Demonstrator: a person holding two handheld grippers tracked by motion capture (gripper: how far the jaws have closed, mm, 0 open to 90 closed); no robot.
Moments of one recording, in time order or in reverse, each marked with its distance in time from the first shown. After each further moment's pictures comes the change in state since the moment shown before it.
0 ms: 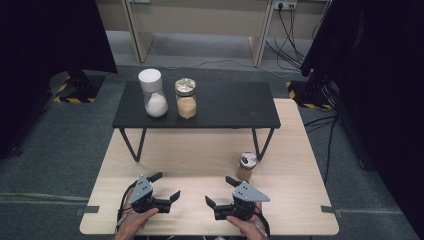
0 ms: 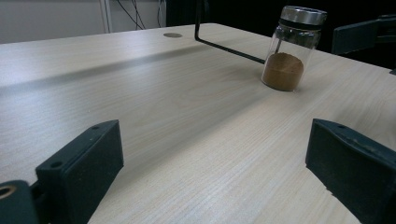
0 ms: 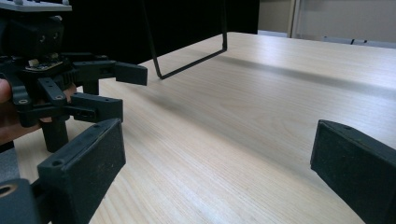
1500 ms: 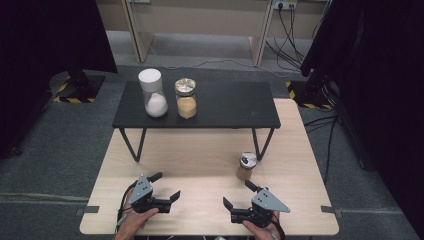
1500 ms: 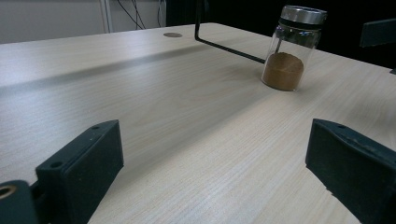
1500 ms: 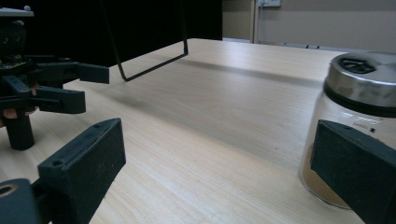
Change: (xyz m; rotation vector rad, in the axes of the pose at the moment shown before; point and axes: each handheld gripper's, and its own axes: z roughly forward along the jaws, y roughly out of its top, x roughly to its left) left arm 0.000 0.000 0.000 0.000 0.000 0.001; right arm -0.016 -0.012 -0.043 -0.040 -0.135 0.016
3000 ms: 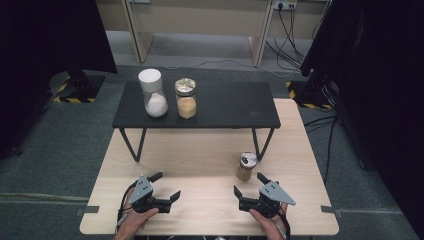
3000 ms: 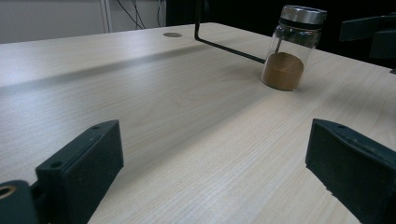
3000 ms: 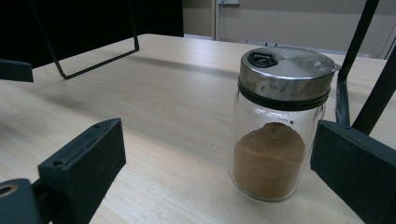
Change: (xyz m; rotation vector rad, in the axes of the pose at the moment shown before) left arm 0.000 0.000 0.000 0.001 0.000 0.001; right arm -0.032 0.000 0.006 0.010 -0.154 -0.007
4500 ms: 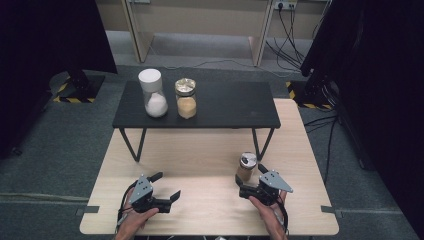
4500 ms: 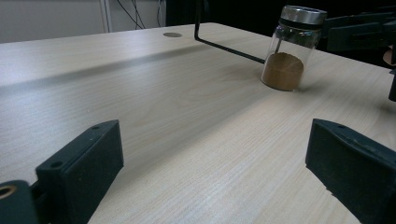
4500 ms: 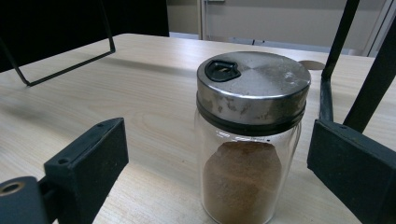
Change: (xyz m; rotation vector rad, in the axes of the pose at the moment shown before) left arm 0.000 0.000 0.000 -0.001 -0.001 -0.003; right arm -0.019 0.006 0.026 0.012 -0.046 0.018
